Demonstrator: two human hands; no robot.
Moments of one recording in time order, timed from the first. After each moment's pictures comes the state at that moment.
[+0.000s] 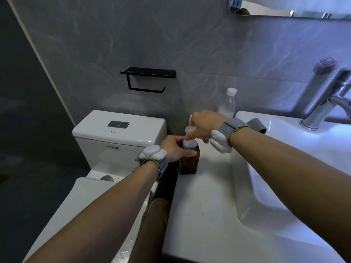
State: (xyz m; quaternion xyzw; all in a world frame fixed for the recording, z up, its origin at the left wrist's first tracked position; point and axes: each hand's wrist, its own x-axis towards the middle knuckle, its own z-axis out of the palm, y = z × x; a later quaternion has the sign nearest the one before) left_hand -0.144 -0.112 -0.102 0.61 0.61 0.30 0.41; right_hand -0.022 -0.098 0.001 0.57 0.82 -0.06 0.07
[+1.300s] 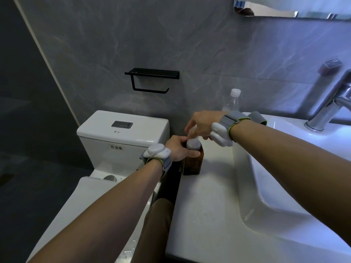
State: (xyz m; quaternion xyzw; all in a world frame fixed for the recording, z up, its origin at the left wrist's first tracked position) left_hand -0.145 -0.109 -0.099 0.62 0.61 0.25 0.42; right_hand -0.031 -0.091 0.013 0.52 0.83 -0.14 0.12
